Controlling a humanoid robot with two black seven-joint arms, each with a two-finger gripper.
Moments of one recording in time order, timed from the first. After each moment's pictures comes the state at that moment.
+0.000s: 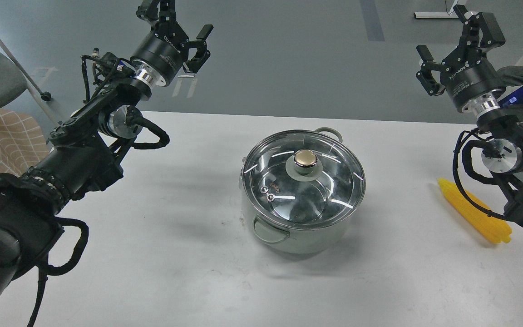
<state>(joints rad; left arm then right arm) -0.99 0.17 -0.80 -0.51 0.28 -0.46 -0.42 0.89 -0.34 0.70 0.57 -0.27 0.40 0.49</state>
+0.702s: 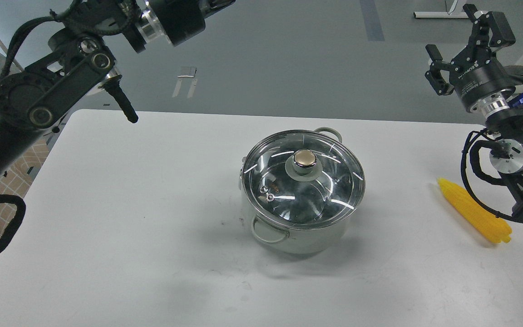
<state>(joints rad) -1.04 0.48 -0.78 -1.22 1.31 -0.30 -0.44 0.88 -0.37 0.70 0.58 -0.27 0.39 0.49</state>
